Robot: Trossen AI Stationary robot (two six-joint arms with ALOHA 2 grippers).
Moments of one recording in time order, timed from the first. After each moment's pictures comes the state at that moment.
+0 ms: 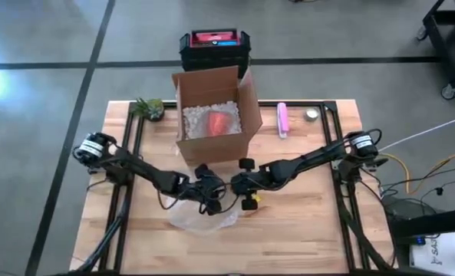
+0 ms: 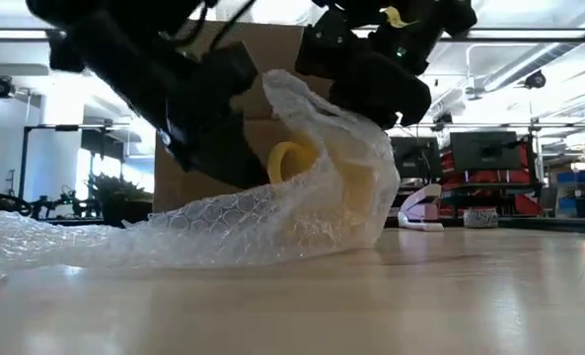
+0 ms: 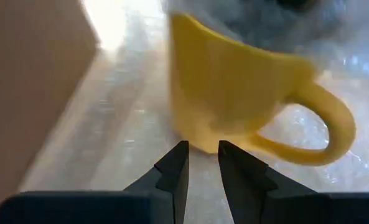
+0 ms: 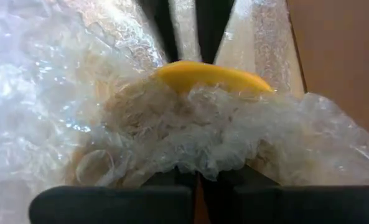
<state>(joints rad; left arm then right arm) -0.31 1.72 0.83 0.15 -0.44 -0.45 0.18 1.90 1.20 -0.36 0.17 0.03</state>
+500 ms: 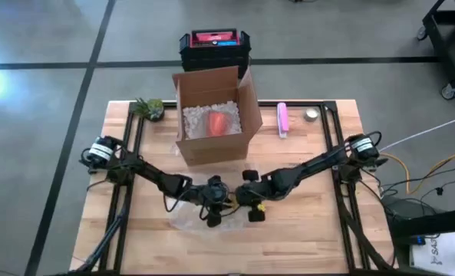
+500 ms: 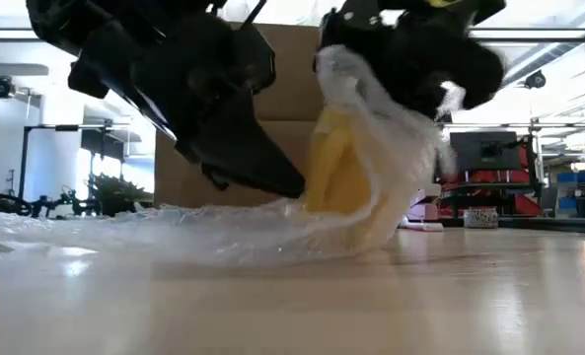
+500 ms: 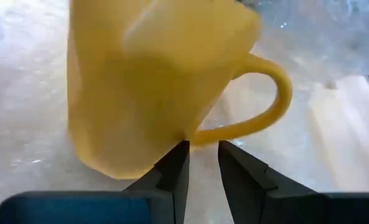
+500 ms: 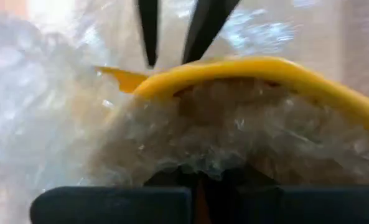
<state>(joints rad) -0.31 1.78 0.83 0.38 -0.11 -0.37 0.30 1.90 1.21 -0.45 0.07 0.12</state>
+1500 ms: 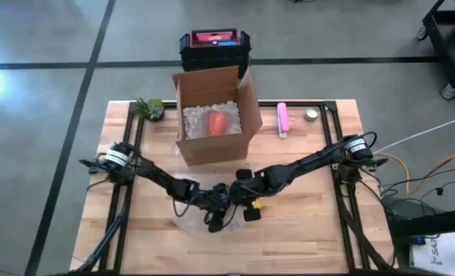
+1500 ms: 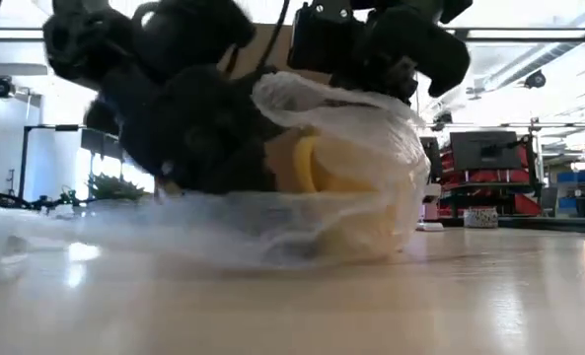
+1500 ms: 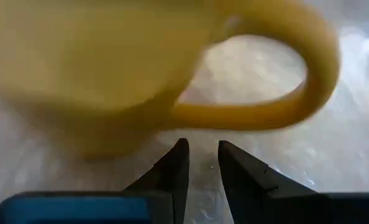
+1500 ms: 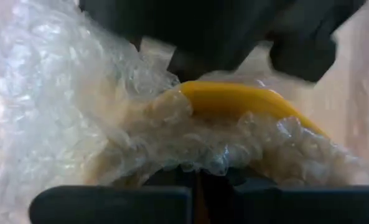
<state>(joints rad) -0.31 1.99 0.93 0.44 0.06 -0.33 0.25 1.96 1.31 -0.48 -0.02 0.07</state>
